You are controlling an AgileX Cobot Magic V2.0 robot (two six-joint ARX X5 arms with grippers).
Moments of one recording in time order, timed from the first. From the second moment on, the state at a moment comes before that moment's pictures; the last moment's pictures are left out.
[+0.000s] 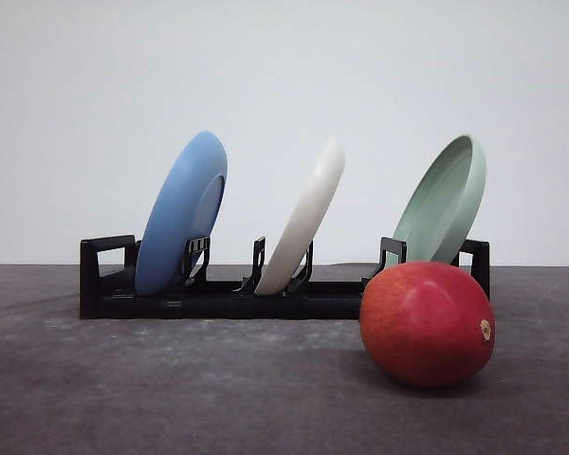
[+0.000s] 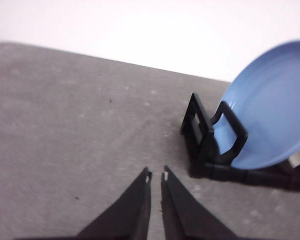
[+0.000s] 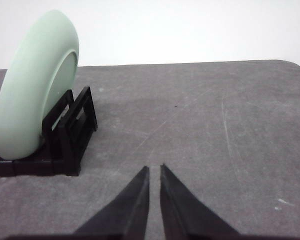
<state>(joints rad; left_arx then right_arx) 0.00 0.00 0.02 -0.12 0.07 -0.22 0.00 0.00 0.01 -0.11 -0.01 0.09</state>
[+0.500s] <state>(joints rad) 0.00 0.00 0.03 0.22 0.07 -0.52 0.00 0.00 0.02 0.20 0.00 0.43</state>
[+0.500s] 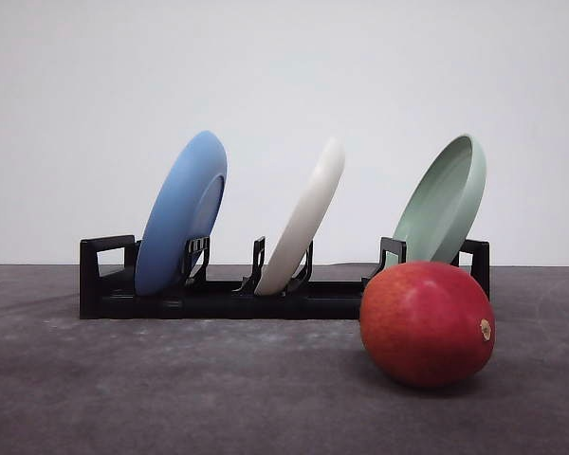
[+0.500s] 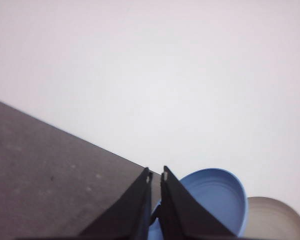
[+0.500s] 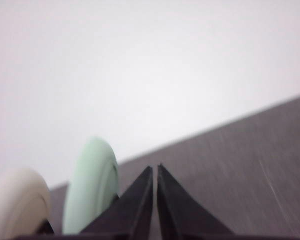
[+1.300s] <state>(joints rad) -0.01 0.47 0.74 -0.79 0.21 -0.23 0.03 0.30 0.56 -0.65 -0.29 0.29</state>
